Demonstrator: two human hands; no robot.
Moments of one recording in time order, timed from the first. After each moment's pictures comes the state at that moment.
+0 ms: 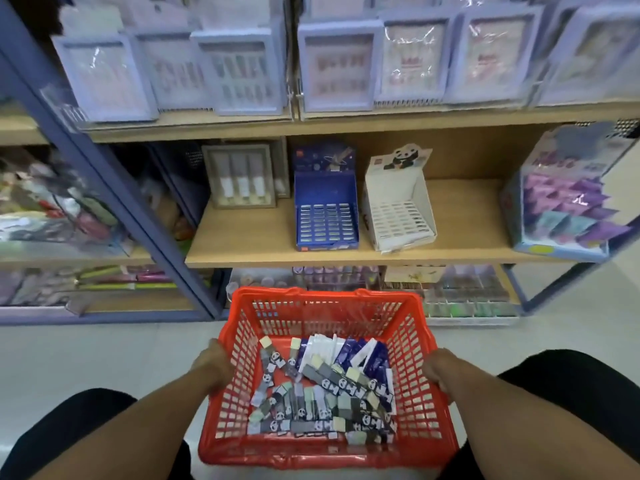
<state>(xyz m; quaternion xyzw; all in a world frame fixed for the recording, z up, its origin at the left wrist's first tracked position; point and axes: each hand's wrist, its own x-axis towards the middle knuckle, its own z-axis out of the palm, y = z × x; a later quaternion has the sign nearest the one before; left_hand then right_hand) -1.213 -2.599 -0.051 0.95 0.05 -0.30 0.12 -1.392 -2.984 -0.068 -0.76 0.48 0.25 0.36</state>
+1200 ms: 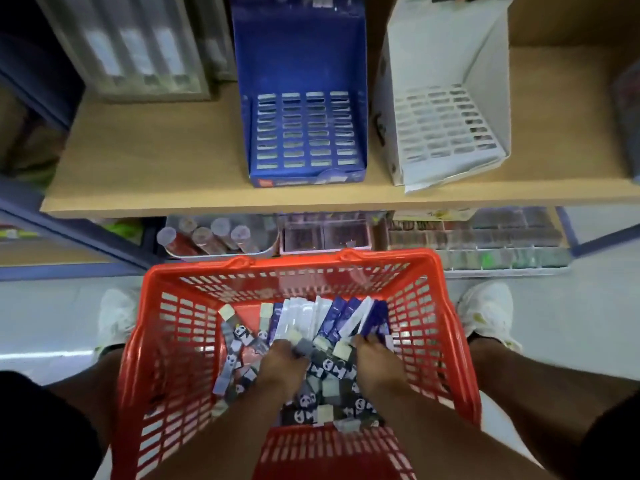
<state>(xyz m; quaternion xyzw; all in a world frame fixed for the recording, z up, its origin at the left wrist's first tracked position) -1.266 -2.740 -0.223 0.87 0.08 -0.42 0.26 -1.343 -2.906 -0.208 -0.89 0.23 0.37 0.16</state>
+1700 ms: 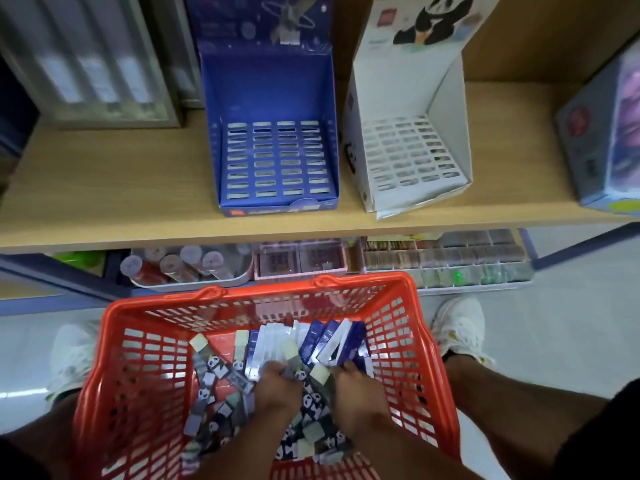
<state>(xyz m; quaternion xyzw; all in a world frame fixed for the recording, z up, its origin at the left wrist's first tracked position) -1.276 -2.778 -0.250 0.86 0.07 -0.38 0.32 -1.349 -2.900 -0.195 -0.90 0.21 0.34 0.17</state>
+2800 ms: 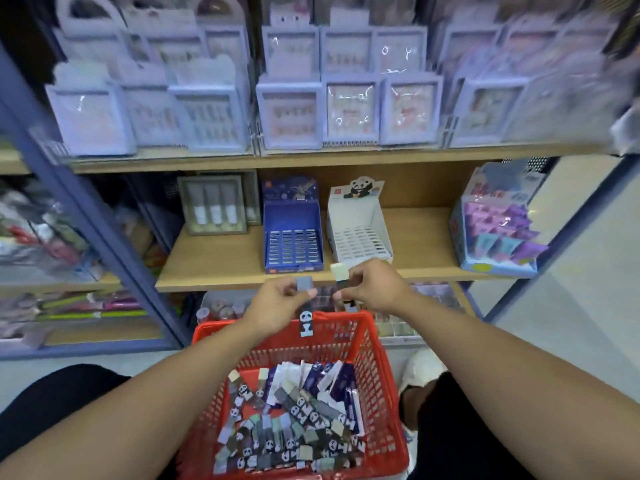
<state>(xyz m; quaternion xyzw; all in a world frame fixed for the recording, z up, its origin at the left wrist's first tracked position) -1.256 -2.770 0.116 0.79 -0.22 -0.20 0.53 -1.319 -2.978 0.130 -0.93 0.15 0.02 0.32</state>
